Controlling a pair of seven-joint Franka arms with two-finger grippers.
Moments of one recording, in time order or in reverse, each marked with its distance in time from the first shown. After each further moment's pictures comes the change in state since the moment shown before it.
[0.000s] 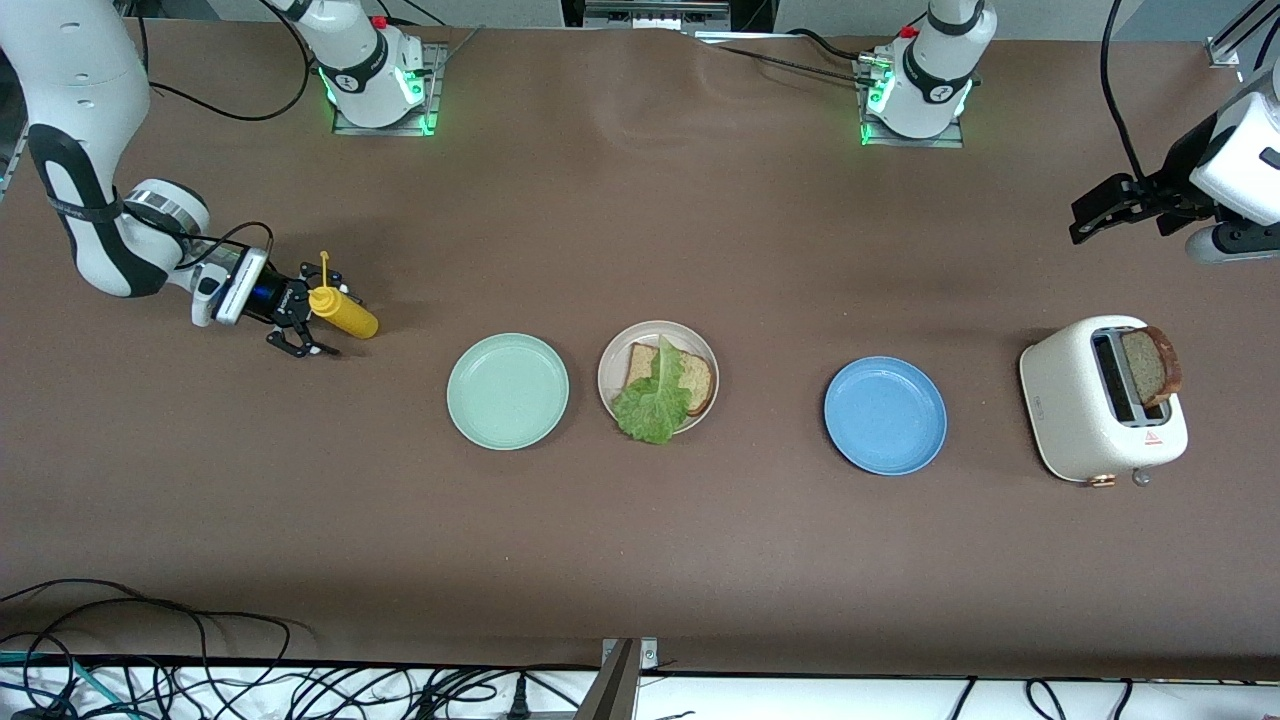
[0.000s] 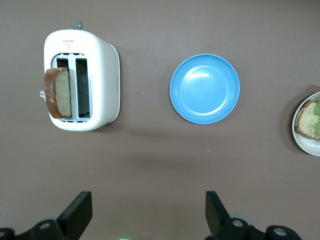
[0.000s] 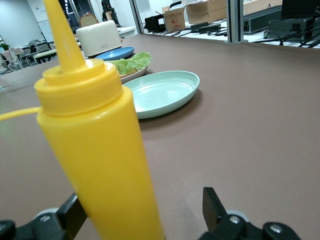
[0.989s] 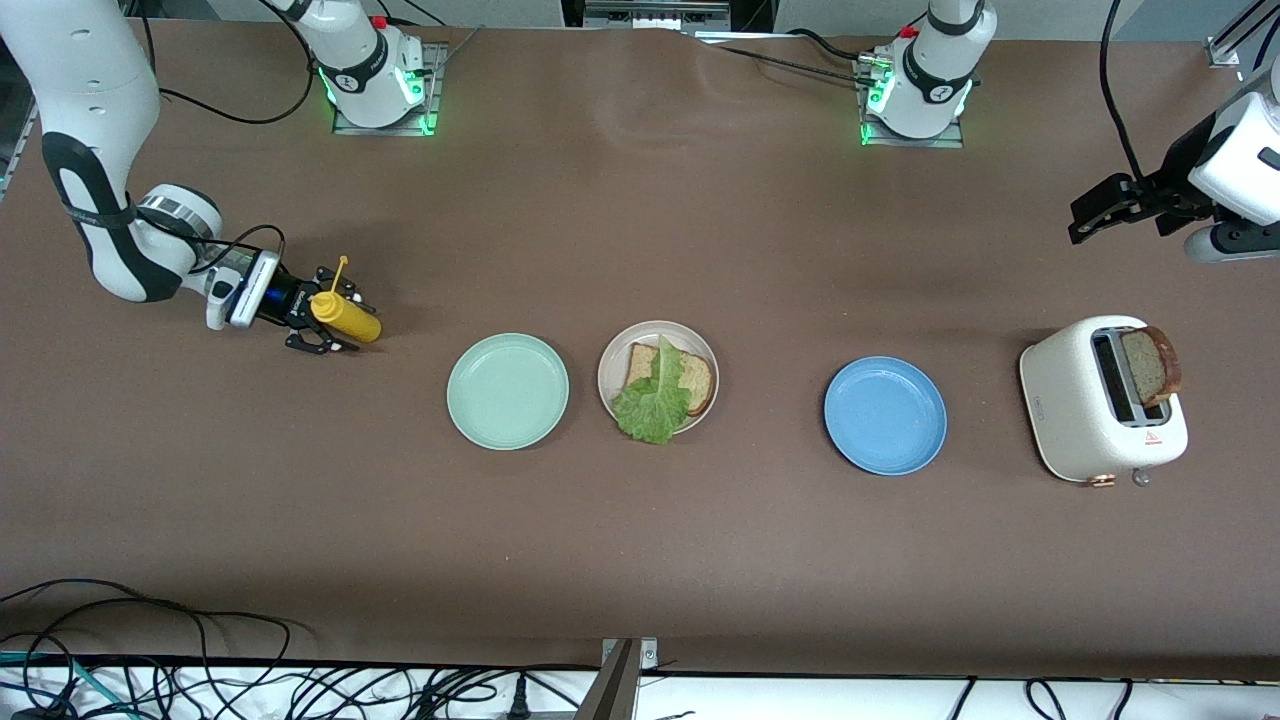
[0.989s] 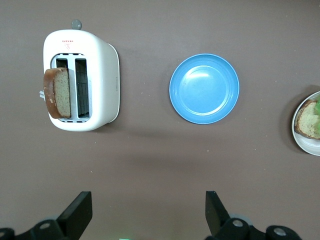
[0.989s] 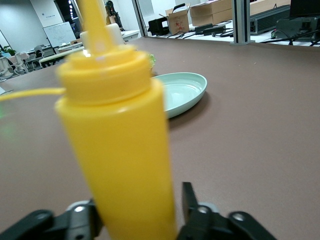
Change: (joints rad) left arm 0.000 0.000 -0.001 0.000 0.000 0.000 0.000; right arm 0.000 0.013 0.035 0.000 0.020 0.004 0.000
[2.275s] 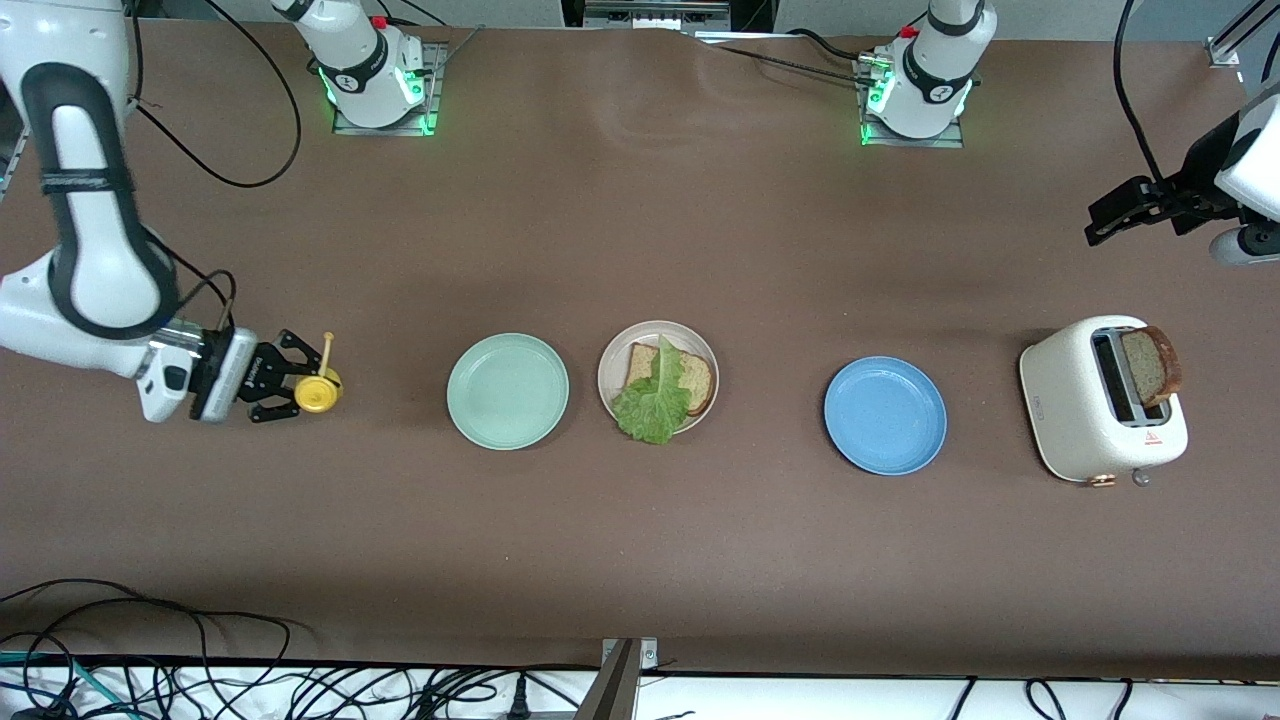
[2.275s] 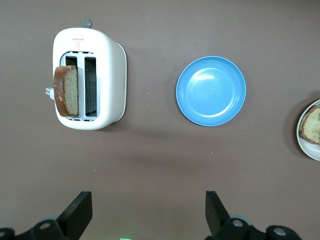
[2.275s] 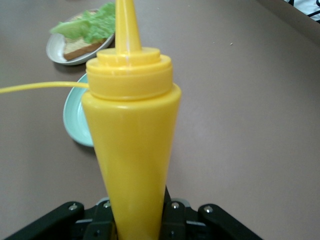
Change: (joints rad) left arm 0.027 0.000 0.005 0.000 0.000 0.000 0.000; right arm 0.001 -0.125 0.305 0.459 -0.779 0.356 0.990
